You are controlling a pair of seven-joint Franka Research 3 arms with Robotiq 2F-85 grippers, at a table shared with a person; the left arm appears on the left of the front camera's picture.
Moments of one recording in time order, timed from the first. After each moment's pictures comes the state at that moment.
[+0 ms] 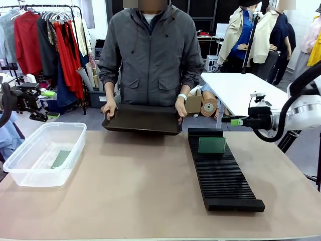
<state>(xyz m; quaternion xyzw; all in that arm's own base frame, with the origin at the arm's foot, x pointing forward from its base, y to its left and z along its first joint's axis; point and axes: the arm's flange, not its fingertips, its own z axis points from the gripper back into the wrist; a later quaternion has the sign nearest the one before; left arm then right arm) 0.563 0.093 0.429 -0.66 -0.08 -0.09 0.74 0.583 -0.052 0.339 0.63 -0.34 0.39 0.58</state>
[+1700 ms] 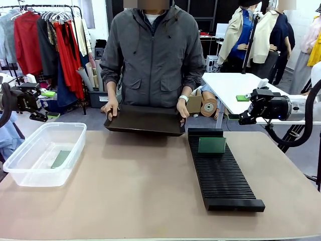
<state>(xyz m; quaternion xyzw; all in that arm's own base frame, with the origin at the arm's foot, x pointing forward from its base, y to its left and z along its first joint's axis) 0.563 0.093 0.429 -0.66 -0.08 -0.09 0.74 0.500 -0.032 0.424 0.70 -0.12 0.12 0.70</state>
